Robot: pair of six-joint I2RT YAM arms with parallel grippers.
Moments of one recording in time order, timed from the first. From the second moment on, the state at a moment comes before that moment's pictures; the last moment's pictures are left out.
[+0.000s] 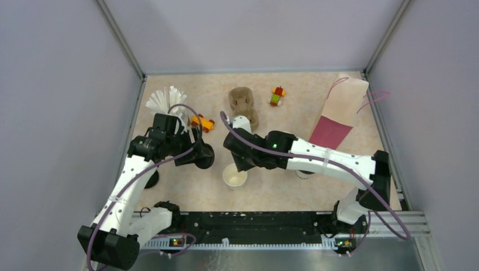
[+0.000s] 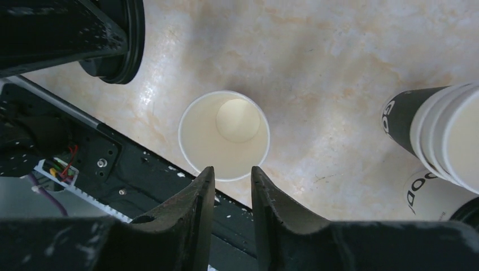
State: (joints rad) left arm -0.24 0.99 1.00 -0.99 0.29 -0.55; right arm 1.25 1.62 1.57 -0.93 0.35 0.65
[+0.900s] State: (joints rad) left arm -0.80 1.32 1.31 -1.08 0.17 -0.76; right arm 1.25 1.12 1.41 -1.00 0.50 0.67
